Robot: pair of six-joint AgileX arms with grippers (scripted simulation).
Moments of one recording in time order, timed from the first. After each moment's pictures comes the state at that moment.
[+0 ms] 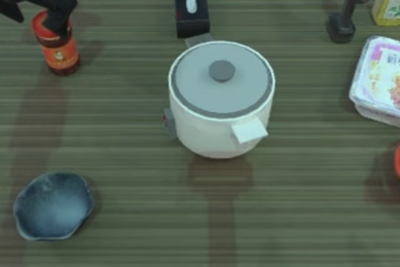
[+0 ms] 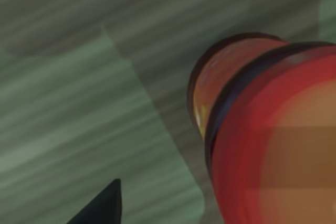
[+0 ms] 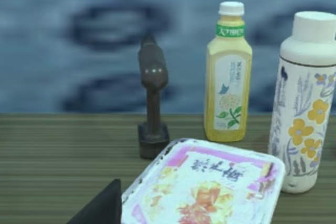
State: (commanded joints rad) left arm 0.00 2.76 2.90 -1.53 0.11 0.48; right arm 0.00 0.00 0.00 0.00 0.00 0.00
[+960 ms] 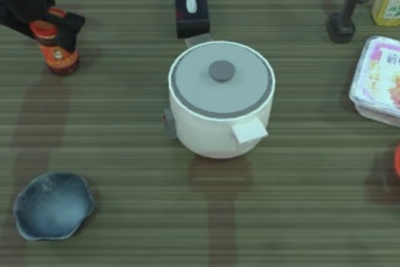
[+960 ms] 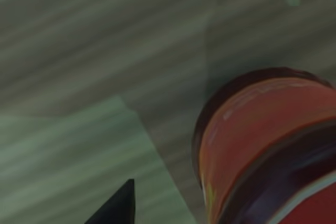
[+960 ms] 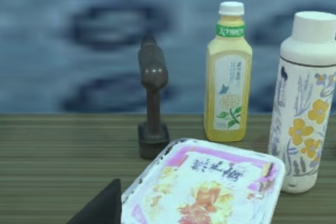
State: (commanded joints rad) left arm -0.01 2.71 2.62 -1.30 0.10 0.47; right arm 0.00 0.00 0.00 0.00 0.00 0.00
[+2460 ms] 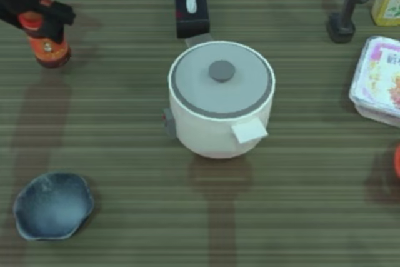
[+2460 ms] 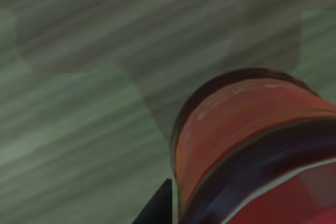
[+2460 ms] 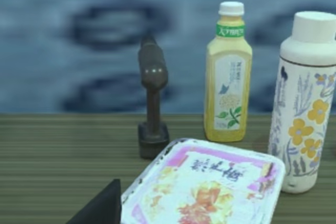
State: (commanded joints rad) left arm 0.00 2.55 2.45 -1.28 0.10 0.47; right arm 0.00 0.00 0.00 0.00 0.00 0.00
